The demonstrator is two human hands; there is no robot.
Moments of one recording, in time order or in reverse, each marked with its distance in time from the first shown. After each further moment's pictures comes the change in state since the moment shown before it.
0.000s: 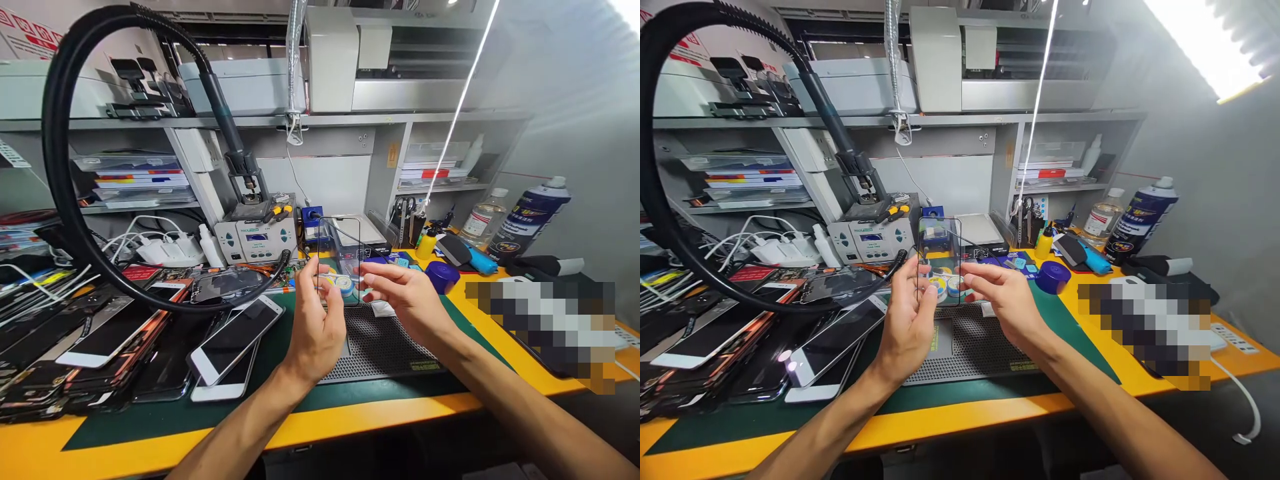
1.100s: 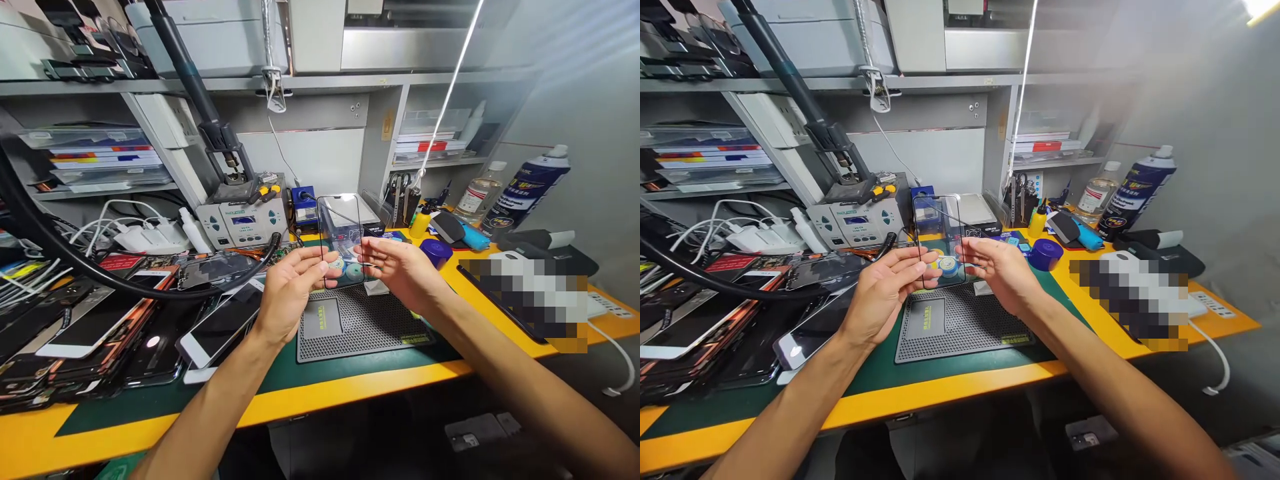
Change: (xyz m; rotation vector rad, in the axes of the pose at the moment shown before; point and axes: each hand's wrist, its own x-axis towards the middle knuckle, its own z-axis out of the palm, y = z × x) left_hand 0.024 0.019 -0.021 -0.514 -0.162 -0.523; right_hand 0.012 -0.008 -0.011 0.163 0.061 0.222
